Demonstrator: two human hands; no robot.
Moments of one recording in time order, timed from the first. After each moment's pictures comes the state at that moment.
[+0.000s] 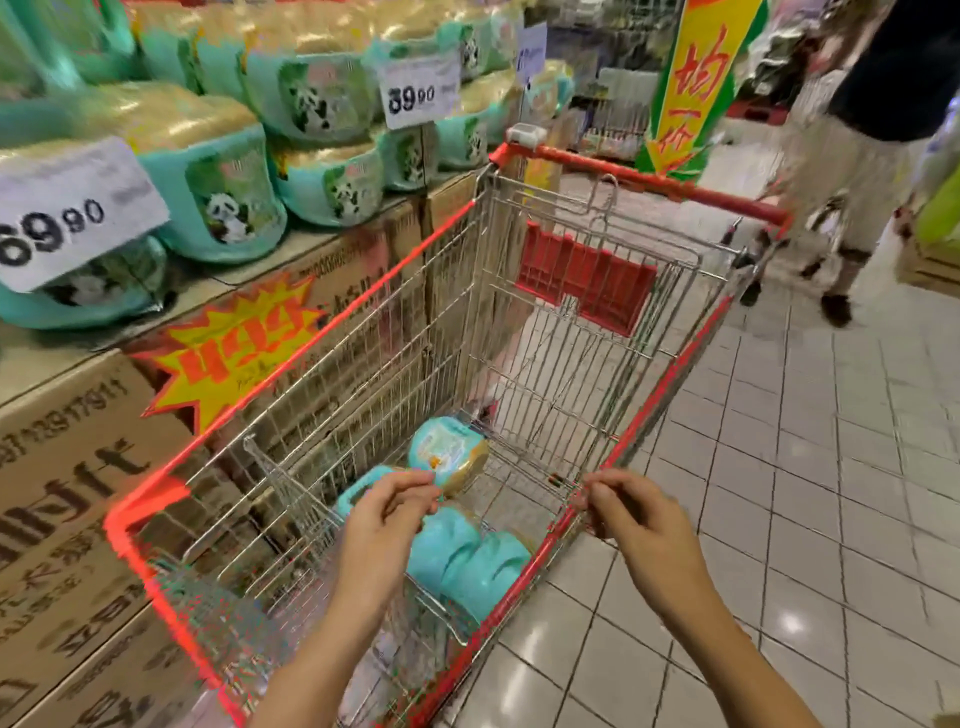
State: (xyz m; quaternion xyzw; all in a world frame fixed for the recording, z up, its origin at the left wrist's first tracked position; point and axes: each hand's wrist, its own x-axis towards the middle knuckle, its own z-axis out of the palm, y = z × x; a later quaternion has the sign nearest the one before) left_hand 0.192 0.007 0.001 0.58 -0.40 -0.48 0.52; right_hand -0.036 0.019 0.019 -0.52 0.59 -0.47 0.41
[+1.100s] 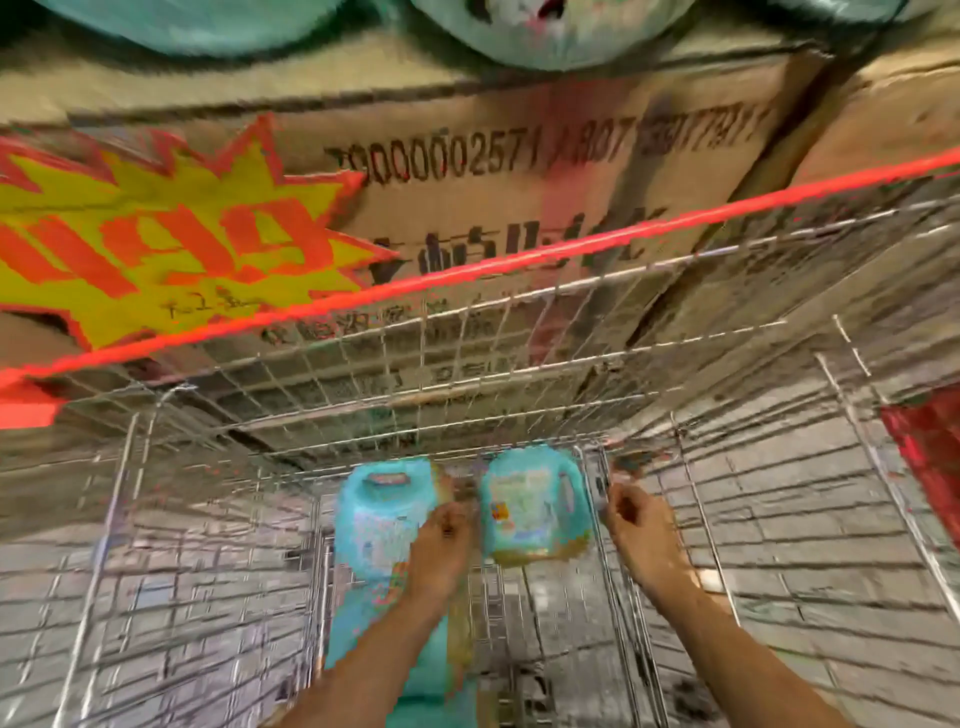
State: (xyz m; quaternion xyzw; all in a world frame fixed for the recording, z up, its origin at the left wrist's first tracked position) left_hand 0.170 -0.292 -0.274 0.81 -0.01 -0.39 0.44; right_hand 0.028 -0.459 -0.270 -0.69 0.54 -0.06 0.48
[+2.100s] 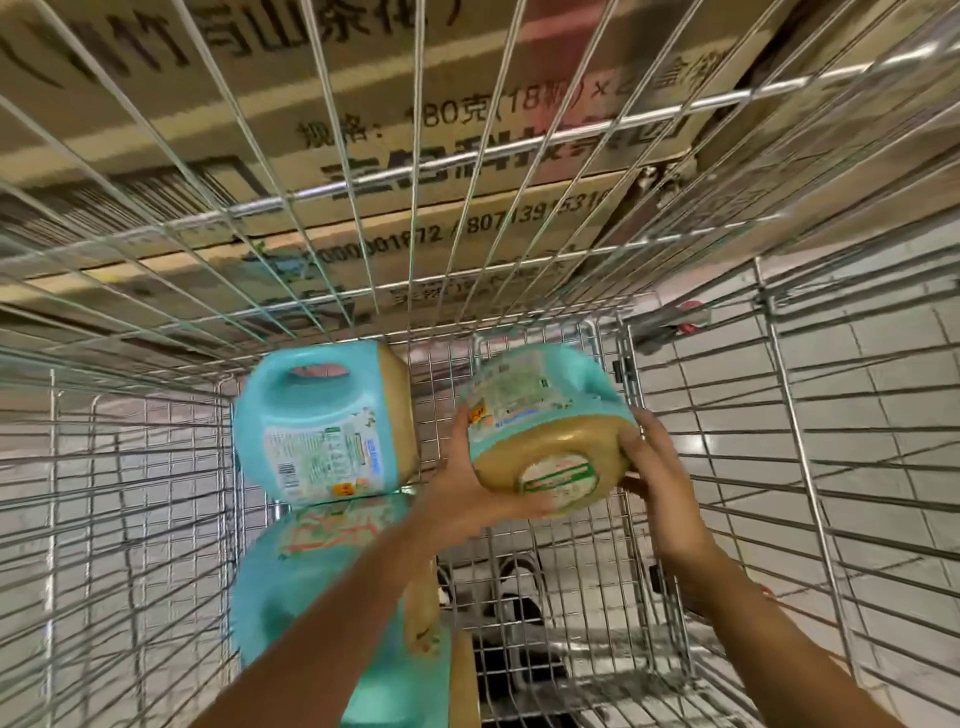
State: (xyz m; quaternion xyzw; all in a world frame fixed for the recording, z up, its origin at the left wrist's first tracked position) left_hand 0.146 -0.307 -0.425 0.67 -0.12 -0.59 0.44; right_hand -0.005 -0.451 -0.400 -0.49 0.52 -0.11 0.70
